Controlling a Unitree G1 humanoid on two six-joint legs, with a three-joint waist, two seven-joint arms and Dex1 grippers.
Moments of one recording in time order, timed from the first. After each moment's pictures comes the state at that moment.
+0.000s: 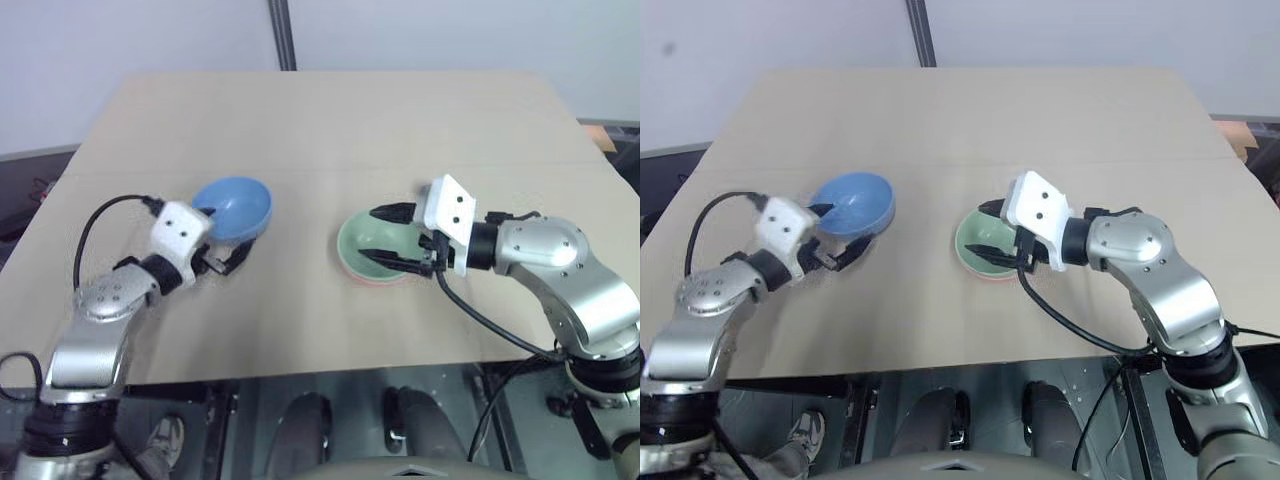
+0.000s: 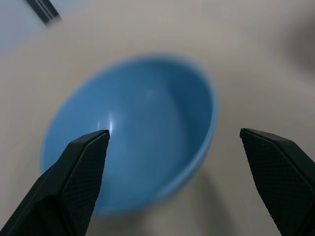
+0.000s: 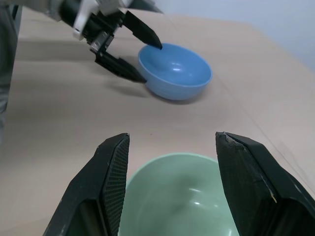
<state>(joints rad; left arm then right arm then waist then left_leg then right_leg) -0.16 0.86 0.12 -0.26 -0.13 0.40 -0.62 -0.49 -0.54 0.17 -0.62 0.29 0.72 0.83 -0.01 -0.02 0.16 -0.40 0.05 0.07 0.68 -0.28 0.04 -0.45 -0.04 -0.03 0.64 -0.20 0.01</state>
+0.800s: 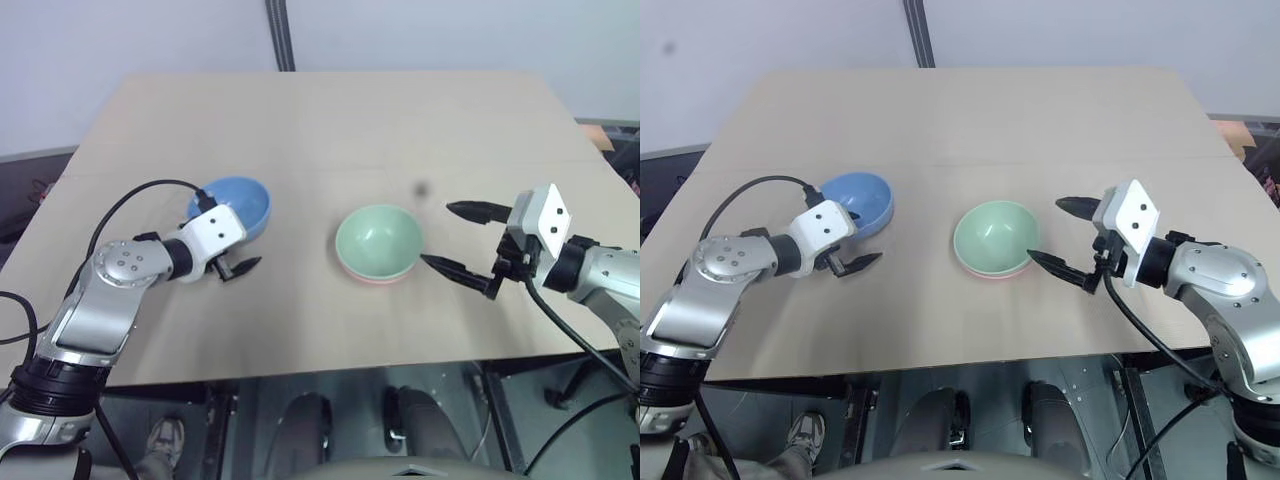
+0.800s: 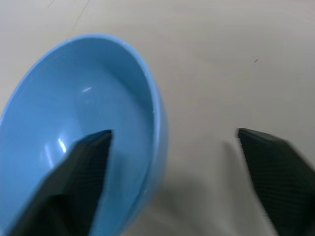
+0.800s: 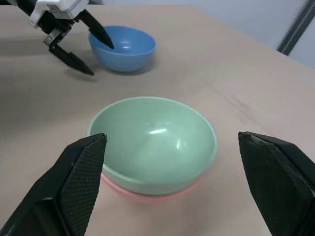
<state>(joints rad) -0.26 0.94 -0.02 -0.20 -0.04 0.42 -0.83 -0.21 -0.72 -0.16 -0.66 0.52 0.69 0.80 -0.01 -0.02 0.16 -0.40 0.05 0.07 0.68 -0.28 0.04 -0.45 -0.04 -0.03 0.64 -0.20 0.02</state>
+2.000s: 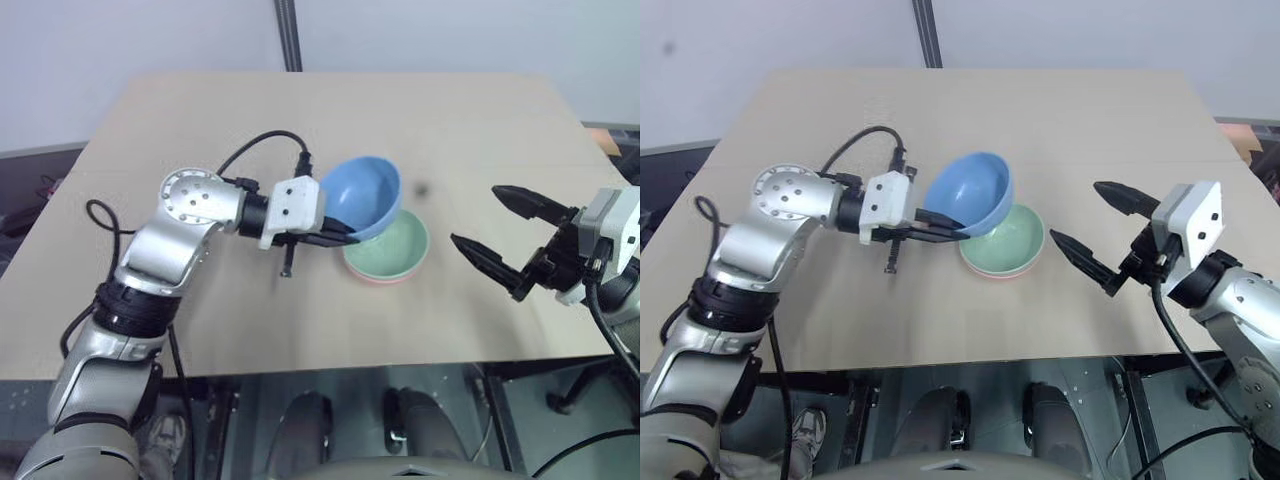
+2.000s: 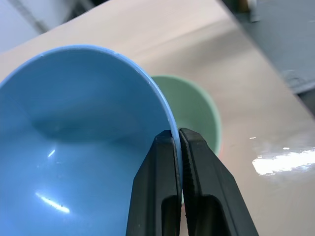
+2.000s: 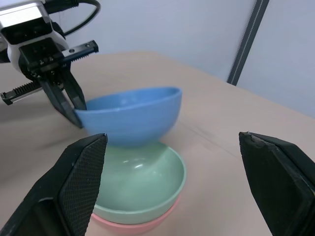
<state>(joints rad) -0.76 0.70 -0.28 -0.06 -0.27 0.14 -1.39 -0.03 -0.67 -0.38 -0.83 0.71 0.64 0.59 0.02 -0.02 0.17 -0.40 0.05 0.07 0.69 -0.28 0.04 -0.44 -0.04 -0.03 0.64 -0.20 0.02</state>
